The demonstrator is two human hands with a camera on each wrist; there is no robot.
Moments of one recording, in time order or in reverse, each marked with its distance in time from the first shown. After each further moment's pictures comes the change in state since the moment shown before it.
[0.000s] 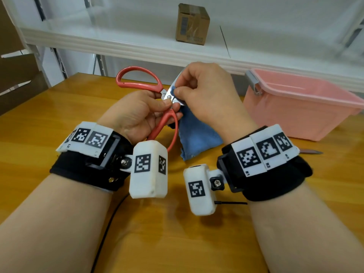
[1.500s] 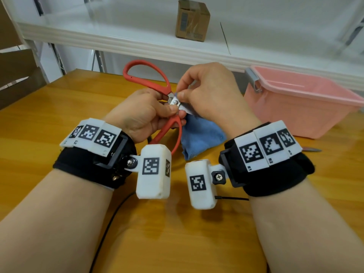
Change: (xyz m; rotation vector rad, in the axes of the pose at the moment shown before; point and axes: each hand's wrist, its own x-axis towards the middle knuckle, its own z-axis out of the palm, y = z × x) left_hand 0.000 -0.009 0.002 0.182 -0.021 0.008; right_hand -0.003 0.000 -0.007 -0.083 -0.050 0.090
